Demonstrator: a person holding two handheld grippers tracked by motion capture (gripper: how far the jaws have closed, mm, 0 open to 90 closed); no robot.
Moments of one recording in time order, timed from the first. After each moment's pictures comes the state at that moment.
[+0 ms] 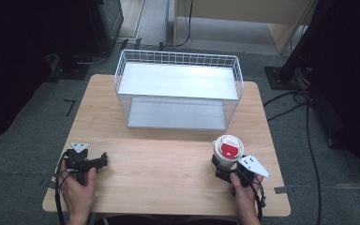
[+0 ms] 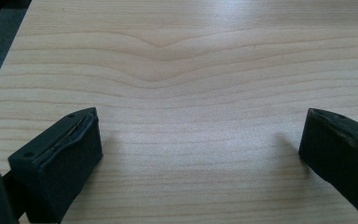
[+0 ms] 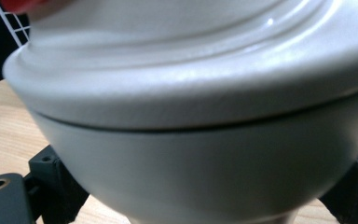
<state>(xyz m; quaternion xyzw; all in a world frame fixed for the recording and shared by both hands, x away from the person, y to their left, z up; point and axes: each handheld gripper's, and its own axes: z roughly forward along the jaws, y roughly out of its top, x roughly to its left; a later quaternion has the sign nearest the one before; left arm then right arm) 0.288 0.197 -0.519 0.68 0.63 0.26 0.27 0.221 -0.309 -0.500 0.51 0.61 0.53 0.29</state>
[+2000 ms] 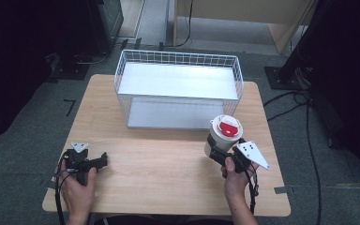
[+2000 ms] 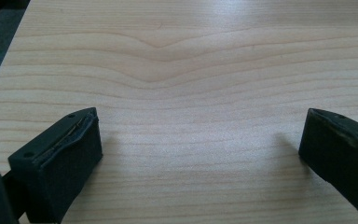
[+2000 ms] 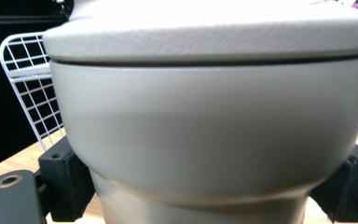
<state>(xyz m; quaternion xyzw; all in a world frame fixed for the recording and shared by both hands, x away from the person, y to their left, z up) 0.288 0.197 -0.519 0.68 0.63 0.25 0.27 0.244 -0.281 -0.442 0.49 0.54 0.59 0.34</state>
